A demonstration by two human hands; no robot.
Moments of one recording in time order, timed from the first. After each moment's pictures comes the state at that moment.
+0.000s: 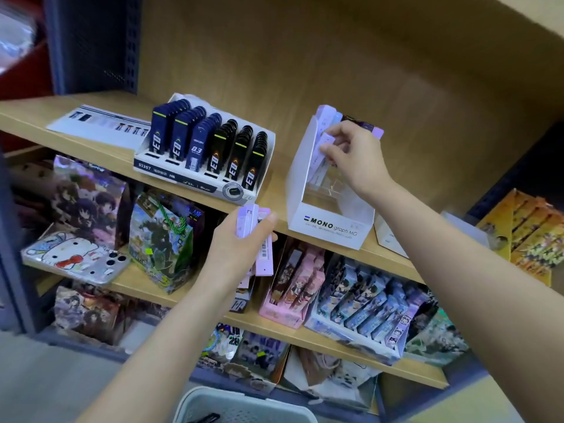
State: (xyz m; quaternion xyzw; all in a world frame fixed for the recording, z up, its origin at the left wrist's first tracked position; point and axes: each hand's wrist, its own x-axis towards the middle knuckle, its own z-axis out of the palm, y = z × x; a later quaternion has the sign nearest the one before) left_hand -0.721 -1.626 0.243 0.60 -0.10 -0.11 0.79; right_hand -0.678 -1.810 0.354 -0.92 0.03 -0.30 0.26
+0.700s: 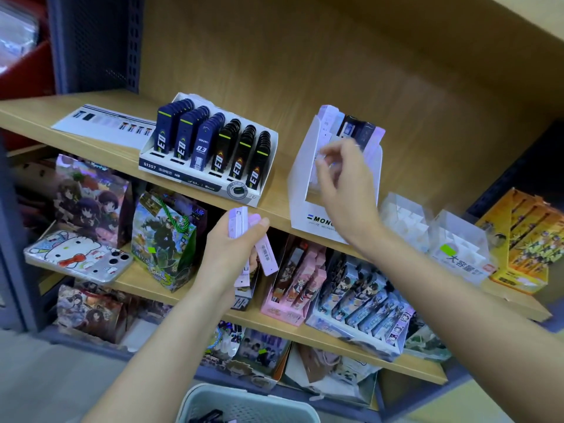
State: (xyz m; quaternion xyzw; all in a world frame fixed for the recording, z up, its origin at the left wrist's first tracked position) left_hand -0.712 -1.622 0.227 0.54 -0.06 -0.13 0.83; right_hand -0.721 -1.769 0.315 -0.89 -0.04 -0.39 0.22
